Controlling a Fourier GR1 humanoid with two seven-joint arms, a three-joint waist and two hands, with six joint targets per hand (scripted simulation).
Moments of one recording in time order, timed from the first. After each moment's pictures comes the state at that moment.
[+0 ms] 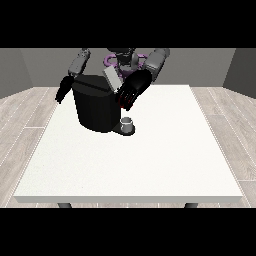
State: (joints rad) left arm -1.30 0.56 0.08 -0.64 -0.91 -0.20 -0.30; right arm -0.50 -0.08 -0.05 -1.29 0.19 -0.21 0.02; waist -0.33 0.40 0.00
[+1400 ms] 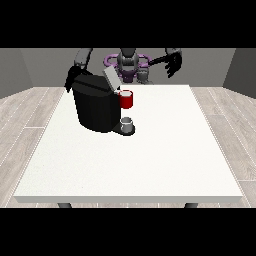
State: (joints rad) left arm -0.73 0.07 0.35 -0.68 -0.45 -0.26 -0.35; right arm -0.13 -0.11 -0.18 -1.07 0.13 -0.21 -0.08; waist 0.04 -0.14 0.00
